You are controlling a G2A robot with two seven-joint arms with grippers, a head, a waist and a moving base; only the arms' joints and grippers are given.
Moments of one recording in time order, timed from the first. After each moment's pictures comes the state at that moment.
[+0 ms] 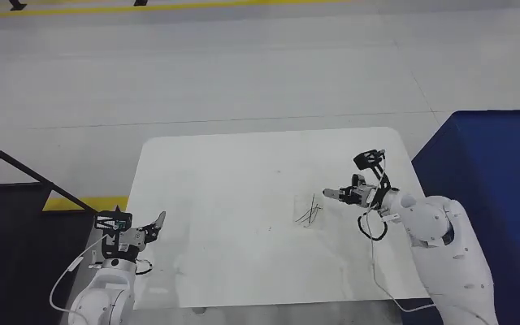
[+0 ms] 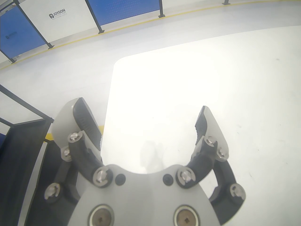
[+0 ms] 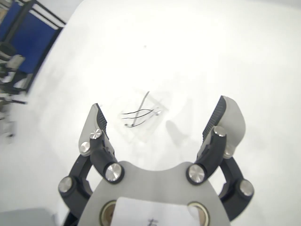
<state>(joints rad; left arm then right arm) 1.73 -1.15 -1.60 -1.80 1.33 0.00 0.00 -1.17 -1.13 1.56 -1.58 -0.48 -0.29 1.14</state>
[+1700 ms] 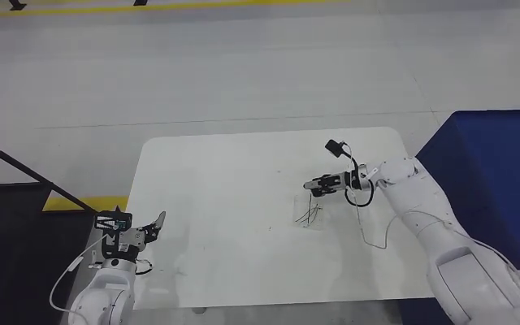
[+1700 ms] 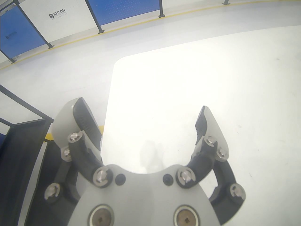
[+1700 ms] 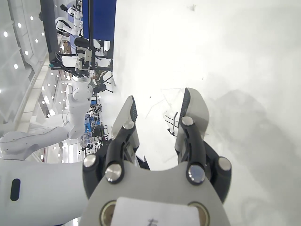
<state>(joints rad) 1.73 -1.15 -1.60 -1.80 1.33 0.00 0.00 -0.50 -1.19 0.85 -0.51 0.17 -0.57 1.25</state>
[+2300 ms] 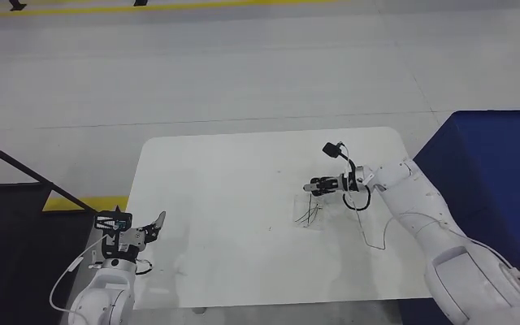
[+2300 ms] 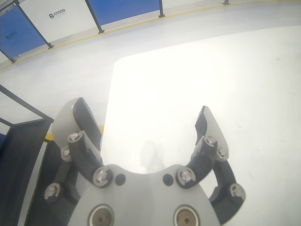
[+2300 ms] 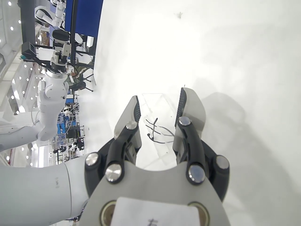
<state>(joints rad) 1.73 -1.15 -1.60 -1.80 1.33 0.00 0.00 -0.50 -1.19 0.79 -0.49 0.05 -0.70 1.12</state>
